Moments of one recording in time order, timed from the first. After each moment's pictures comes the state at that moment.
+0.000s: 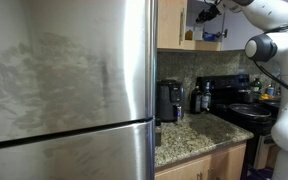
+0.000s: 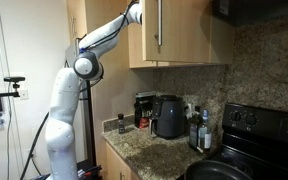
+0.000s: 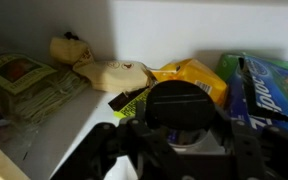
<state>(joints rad) -0.05 0.24 -0.42 -0.80 0.70 2.08 2.60</state>
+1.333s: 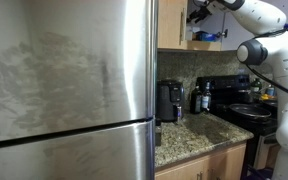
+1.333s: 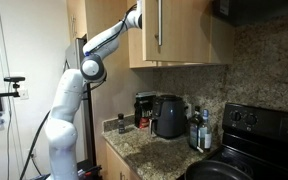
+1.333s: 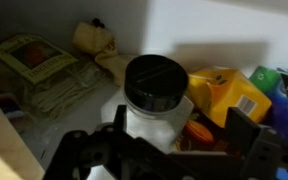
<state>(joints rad) 0.10 0.31 -0.53 -0.68 0.62 2.01 2.60</state>
